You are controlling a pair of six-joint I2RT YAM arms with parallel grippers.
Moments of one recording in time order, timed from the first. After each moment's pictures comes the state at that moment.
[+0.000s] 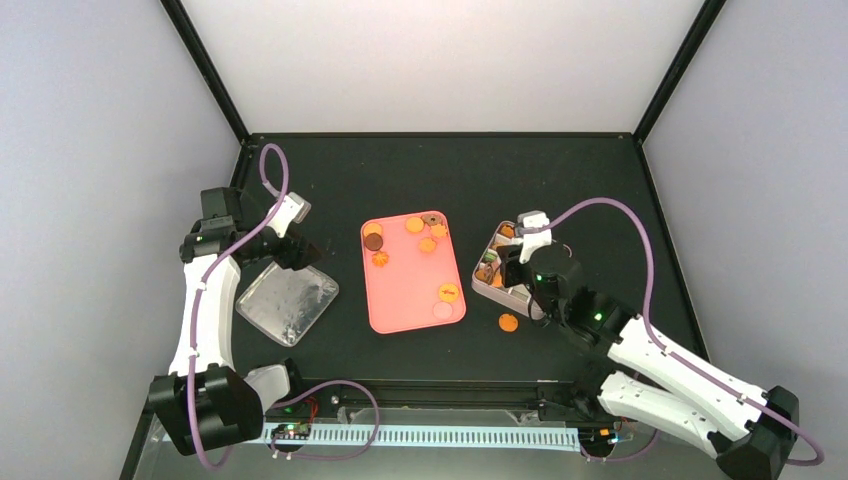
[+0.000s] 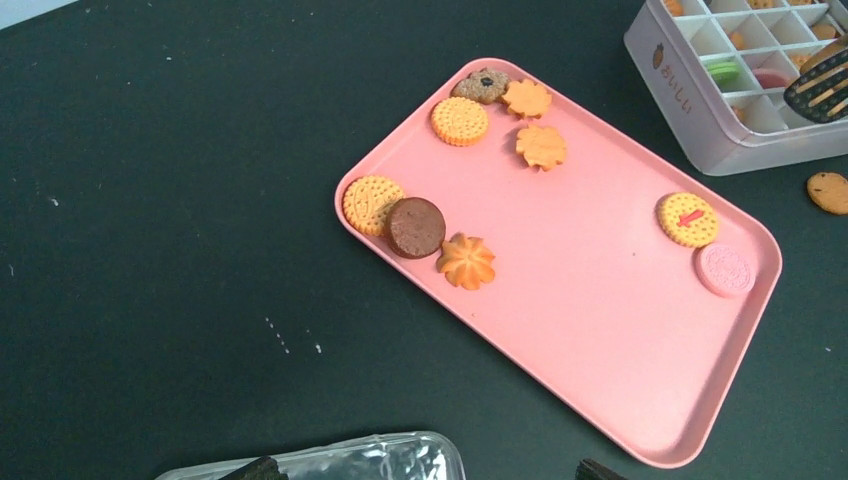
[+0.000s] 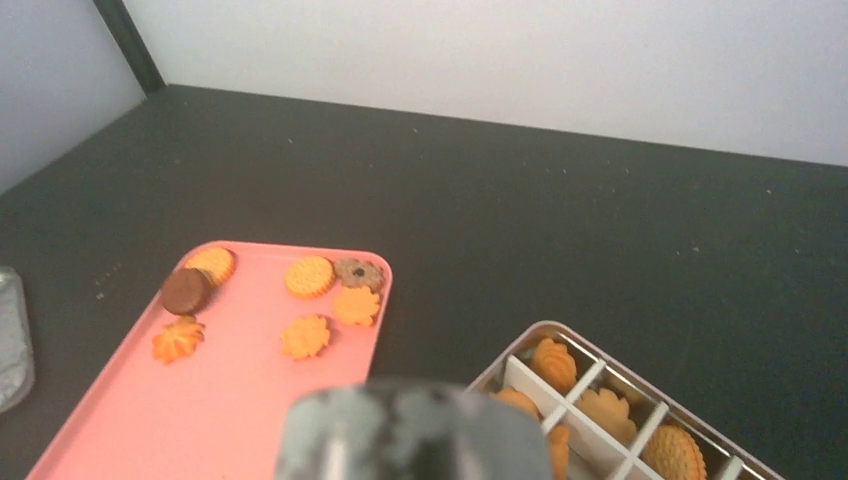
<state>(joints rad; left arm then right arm) 0.26 1.11 1.00 -0.88 0.73 0.68 0.84 0.81 0.67 -0.22 0.44 0.26</state>
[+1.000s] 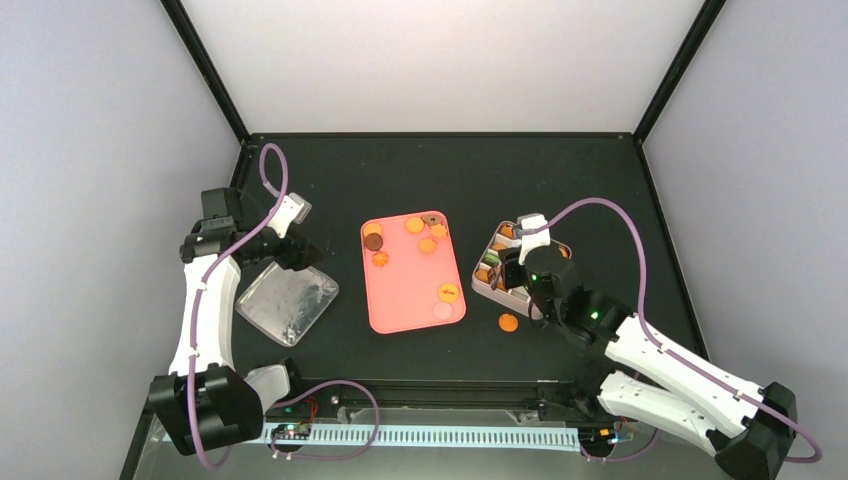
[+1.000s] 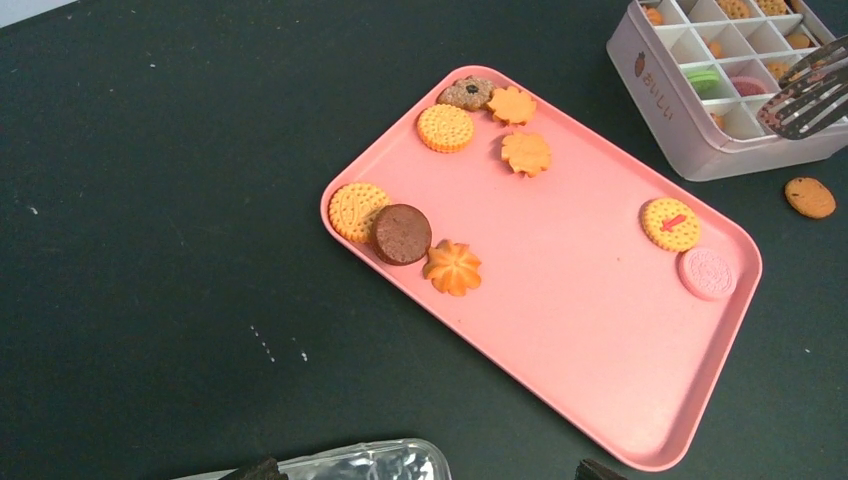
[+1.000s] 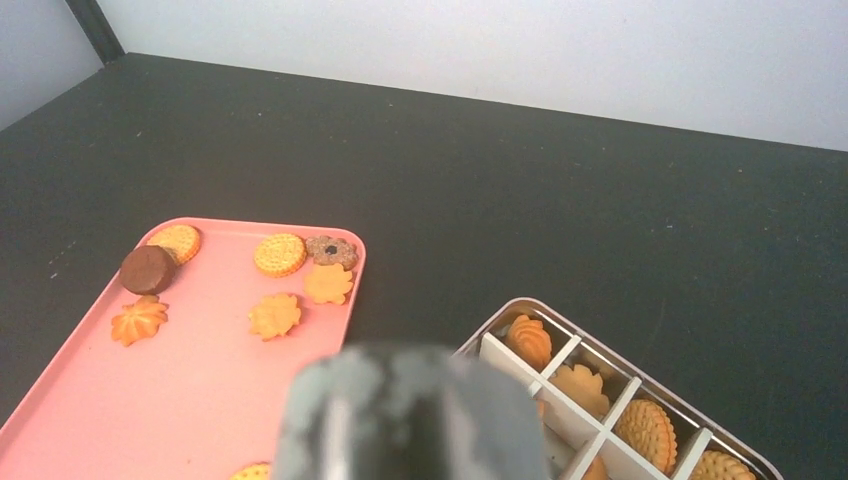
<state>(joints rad) 0.26 1.11 0.99 -0.88 0.76 0.68 0.84 0.83 0.66 -0.27 0.49 0.27</state>
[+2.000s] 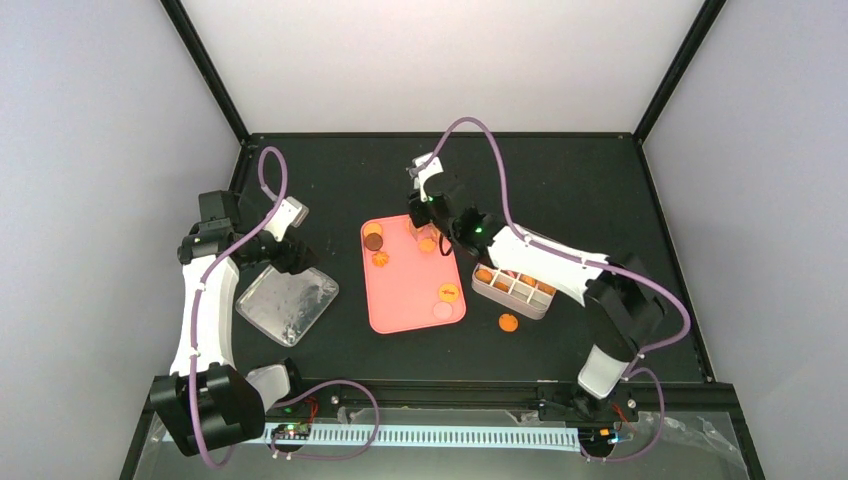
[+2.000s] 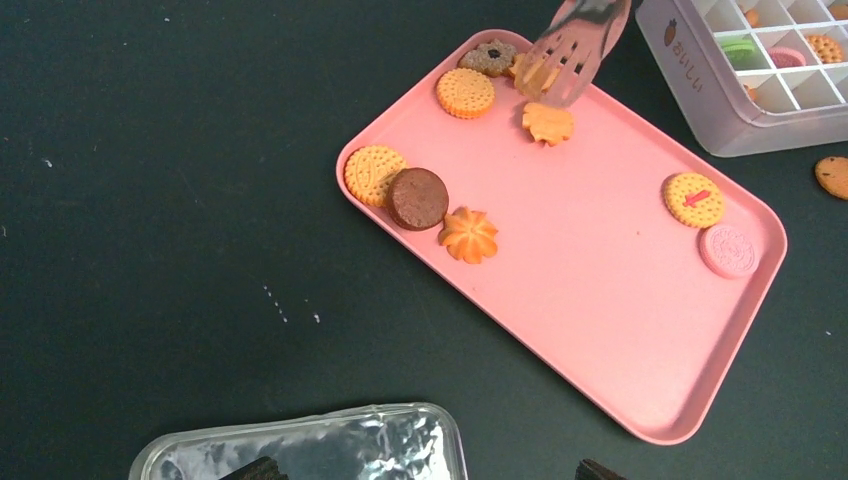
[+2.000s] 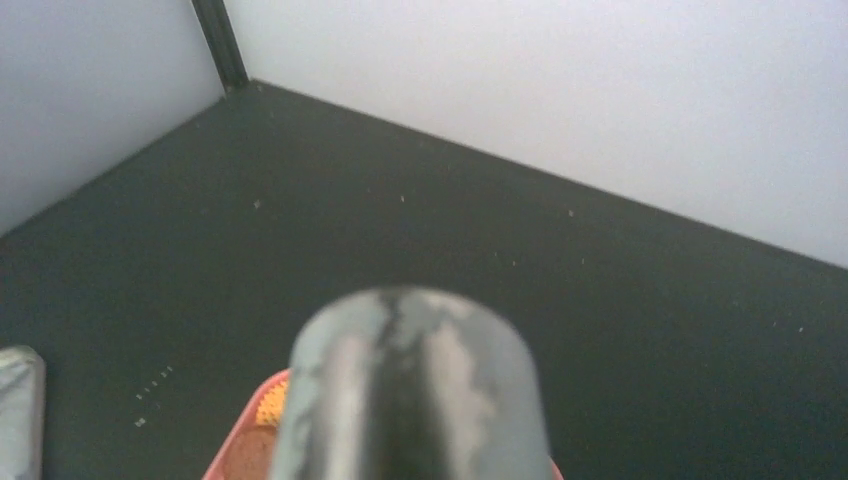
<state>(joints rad) 0.28 1.11 0.99 -0.92 0.72 0.70 0.83 1.68 1.27 0.04 0.30 0.15</state>
